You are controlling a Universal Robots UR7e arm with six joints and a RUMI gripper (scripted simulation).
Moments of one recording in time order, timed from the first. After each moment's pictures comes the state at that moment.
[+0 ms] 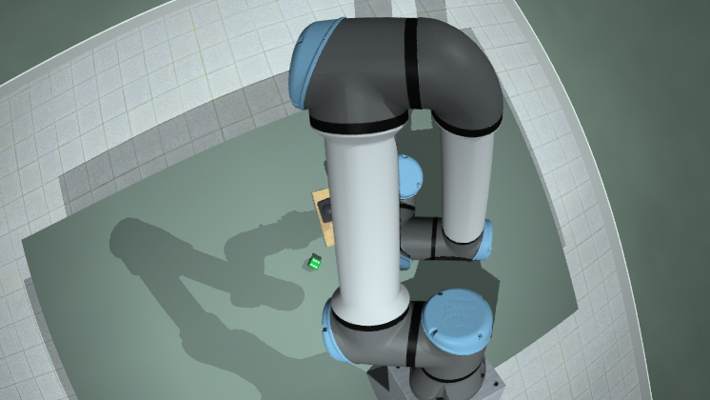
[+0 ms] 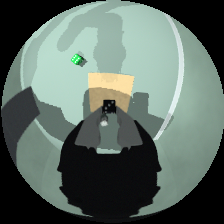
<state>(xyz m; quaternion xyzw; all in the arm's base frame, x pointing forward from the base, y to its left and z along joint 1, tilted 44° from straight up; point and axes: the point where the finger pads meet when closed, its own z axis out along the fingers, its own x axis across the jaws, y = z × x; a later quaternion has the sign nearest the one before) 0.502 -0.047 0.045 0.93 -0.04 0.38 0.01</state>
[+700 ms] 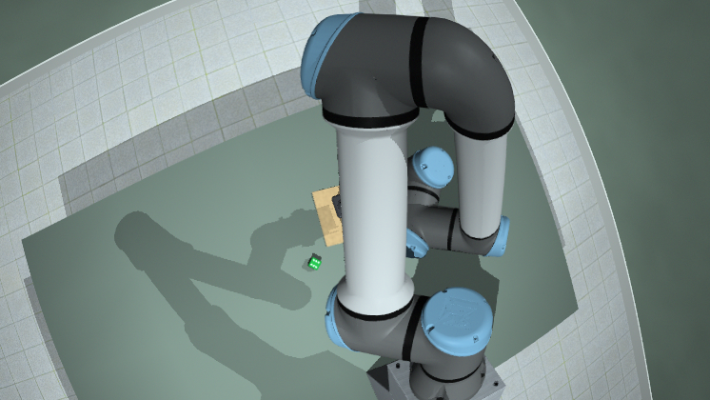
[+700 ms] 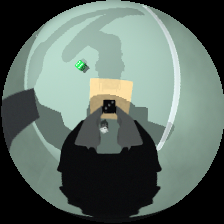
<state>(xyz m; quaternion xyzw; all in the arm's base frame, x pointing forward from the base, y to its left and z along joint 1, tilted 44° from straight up) 0.502 -0.049 0.043 0.92 0.00 0.38 -0.09</state>
